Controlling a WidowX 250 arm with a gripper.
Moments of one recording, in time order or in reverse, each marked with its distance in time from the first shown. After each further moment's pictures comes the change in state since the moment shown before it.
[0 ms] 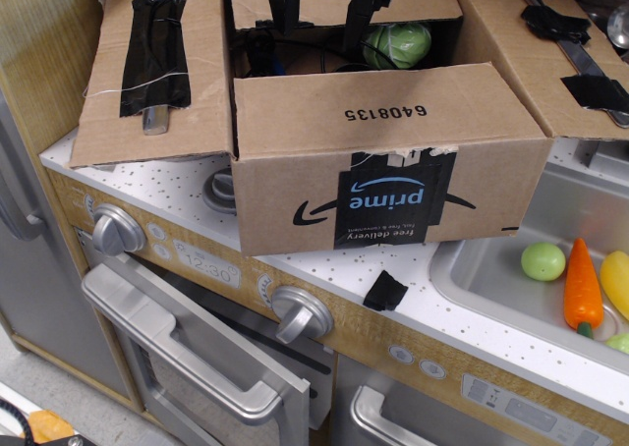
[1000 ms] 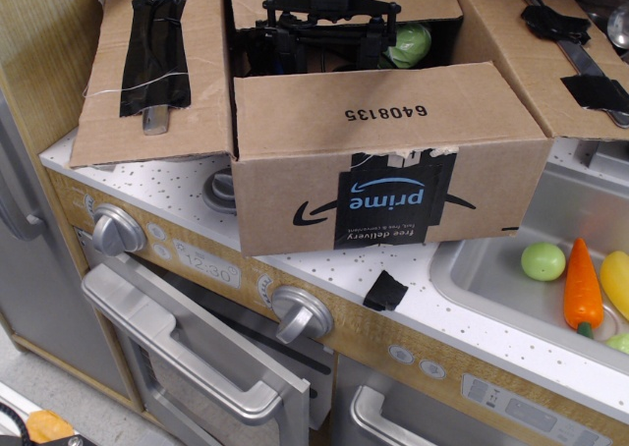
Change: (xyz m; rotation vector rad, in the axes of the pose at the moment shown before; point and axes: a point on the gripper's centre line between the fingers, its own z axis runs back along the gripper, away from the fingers) arm -0.016 -0.021 -0.028 -0.156 0.183 0.136
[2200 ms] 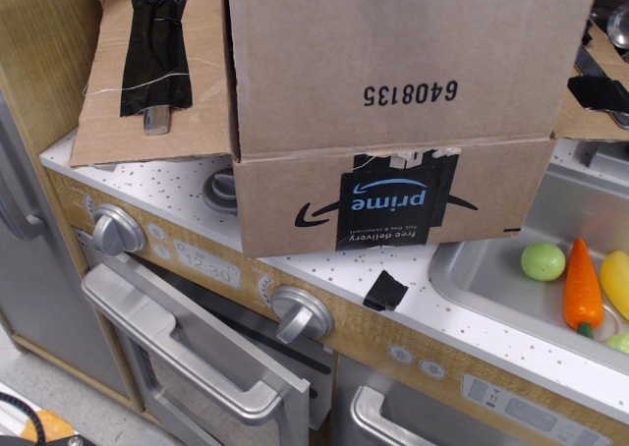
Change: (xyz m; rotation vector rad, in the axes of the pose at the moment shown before) arm -0.099 -0.063 0.076 -0.113 0.176 0.209
